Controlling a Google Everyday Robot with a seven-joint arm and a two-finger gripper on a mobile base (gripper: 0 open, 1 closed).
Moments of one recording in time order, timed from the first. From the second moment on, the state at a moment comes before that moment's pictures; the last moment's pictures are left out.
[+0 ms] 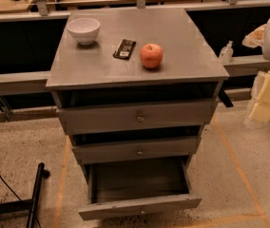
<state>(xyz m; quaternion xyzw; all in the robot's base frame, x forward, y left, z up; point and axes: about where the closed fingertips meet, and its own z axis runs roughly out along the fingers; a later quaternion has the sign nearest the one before) 0.438 -0.215 0.981 -0.60 0.78 -0.04 0.17</state>
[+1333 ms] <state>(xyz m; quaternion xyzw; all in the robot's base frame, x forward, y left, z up) 0.439 -0.251 0.846 -0.55 0.83 0.07 0.11</state>
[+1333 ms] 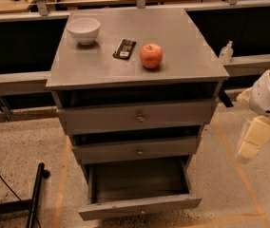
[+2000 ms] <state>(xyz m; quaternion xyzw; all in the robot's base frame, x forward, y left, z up) 0.461 -0.218 0.748 -0.55 0.82 0.13 0.06</state>
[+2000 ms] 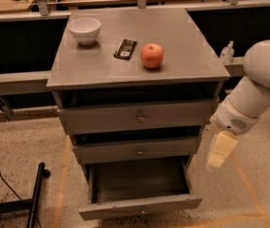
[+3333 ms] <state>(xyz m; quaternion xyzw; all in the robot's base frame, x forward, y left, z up) 0.468 -0.200 0.635 -0.48 0.86 0.16 0.03</state>
